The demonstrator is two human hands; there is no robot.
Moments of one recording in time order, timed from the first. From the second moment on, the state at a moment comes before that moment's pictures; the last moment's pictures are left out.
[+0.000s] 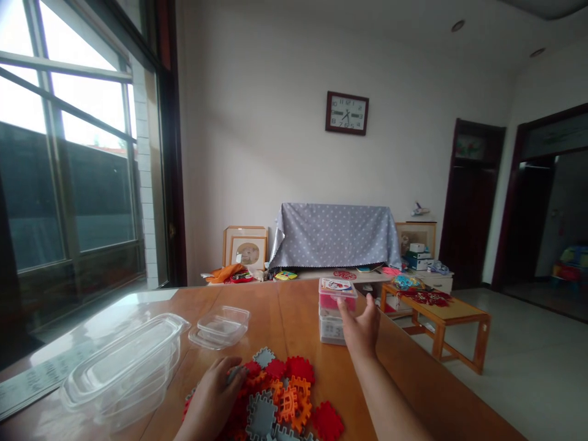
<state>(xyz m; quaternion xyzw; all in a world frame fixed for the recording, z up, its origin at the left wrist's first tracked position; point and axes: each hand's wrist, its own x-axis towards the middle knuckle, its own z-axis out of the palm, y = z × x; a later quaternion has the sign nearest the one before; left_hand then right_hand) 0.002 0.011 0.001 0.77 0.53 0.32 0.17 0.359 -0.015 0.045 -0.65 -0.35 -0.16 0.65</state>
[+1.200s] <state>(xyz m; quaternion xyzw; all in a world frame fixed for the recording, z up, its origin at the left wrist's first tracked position) 0.000 0.001 0.011 0.75 0.53 0.34 0.18 0.313 0.016 0.073 -0.76 -0.37 -0.31 0.43</state>
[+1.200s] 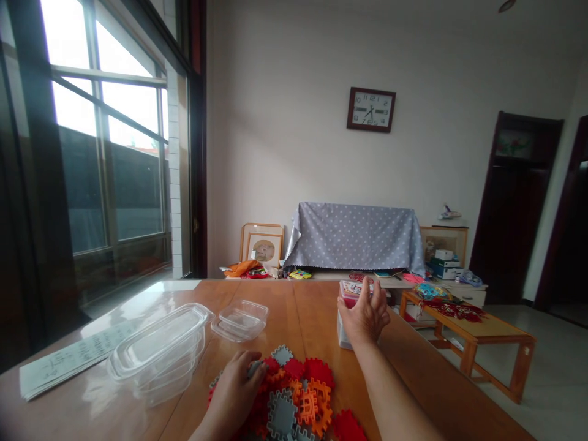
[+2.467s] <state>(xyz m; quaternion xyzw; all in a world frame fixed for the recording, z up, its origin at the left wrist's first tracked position) 0.025 -0.046 0.032 0.69 0.24 0.49 0.48 0.180 -0.081 0.040 -0.52 -0.63 -0.11 0.57</state>
